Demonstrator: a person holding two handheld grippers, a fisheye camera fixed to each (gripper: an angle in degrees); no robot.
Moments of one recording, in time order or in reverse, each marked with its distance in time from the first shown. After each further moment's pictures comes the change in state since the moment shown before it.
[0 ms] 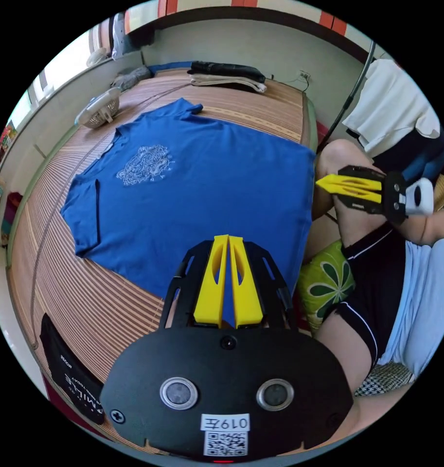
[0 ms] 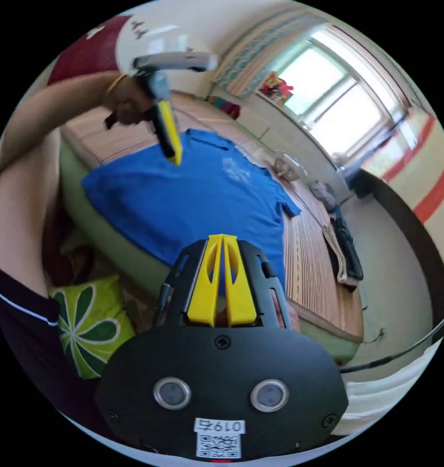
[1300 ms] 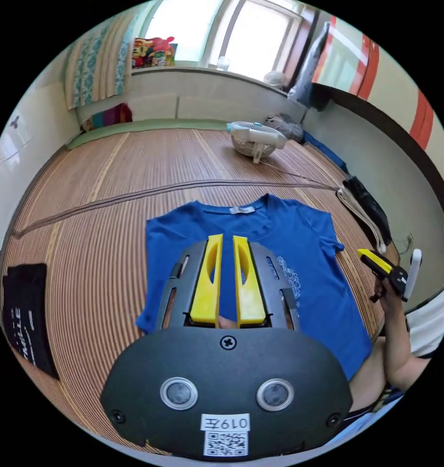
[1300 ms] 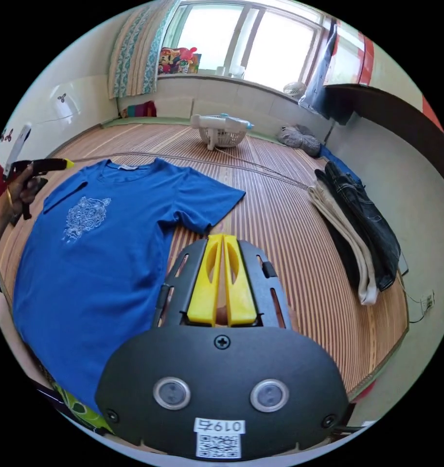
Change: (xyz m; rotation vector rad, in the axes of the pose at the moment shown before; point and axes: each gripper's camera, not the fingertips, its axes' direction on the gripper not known) left arm -0.286 -0.232 -0.149 0.307 -0.199 -0.727; right arm 0.205 0.157 0.654 -0.076 -0.088 0.401
